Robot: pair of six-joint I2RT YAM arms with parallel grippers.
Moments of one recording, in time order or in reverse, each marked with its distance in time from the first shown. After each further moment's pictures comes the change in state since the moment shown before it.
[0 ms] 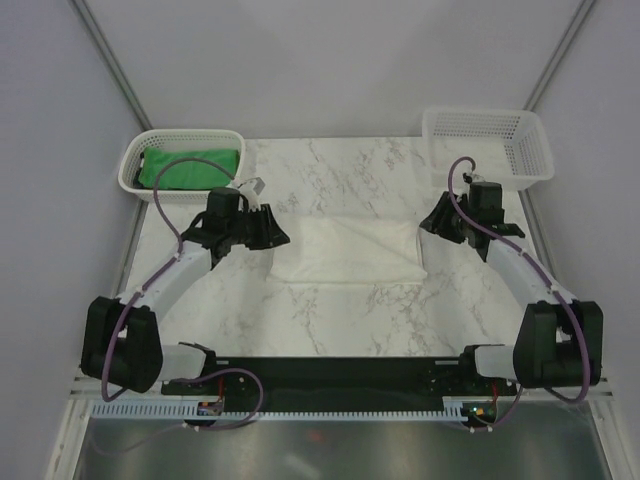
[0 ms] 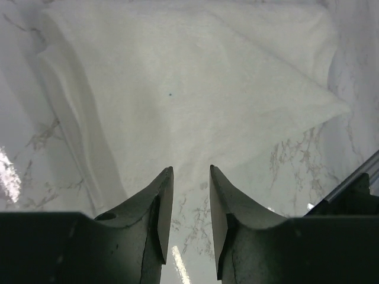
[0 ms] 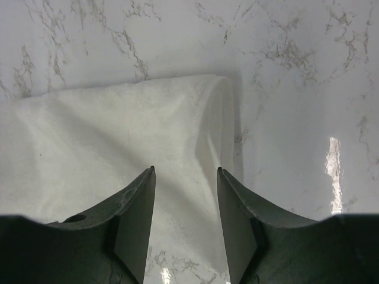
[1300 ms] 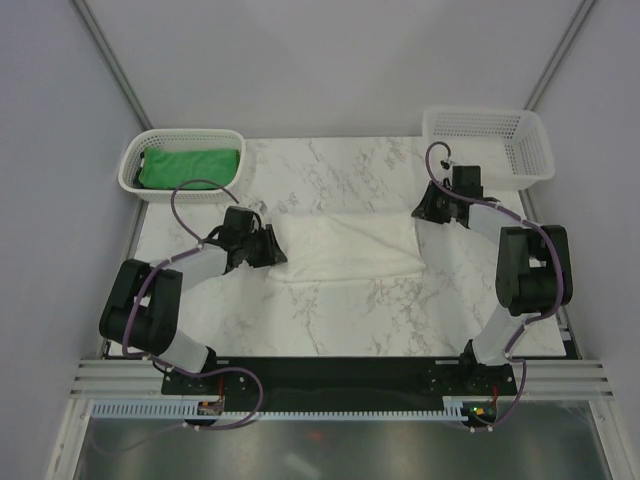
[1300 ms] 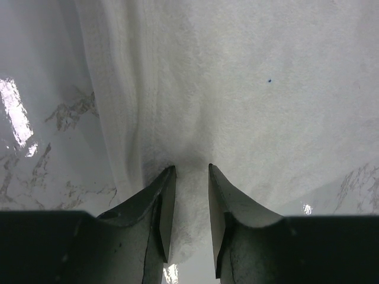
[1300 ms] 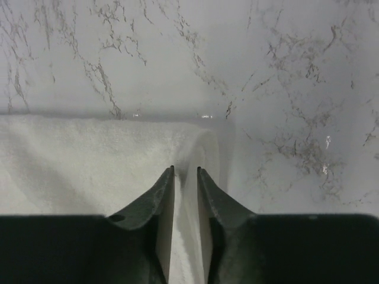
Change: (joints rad) left arm -0.024 0.244 -0.140 0.200 -0.126 -0.075; right arm -0.001 0.525 0.245 0.150 -0.095 -0.134
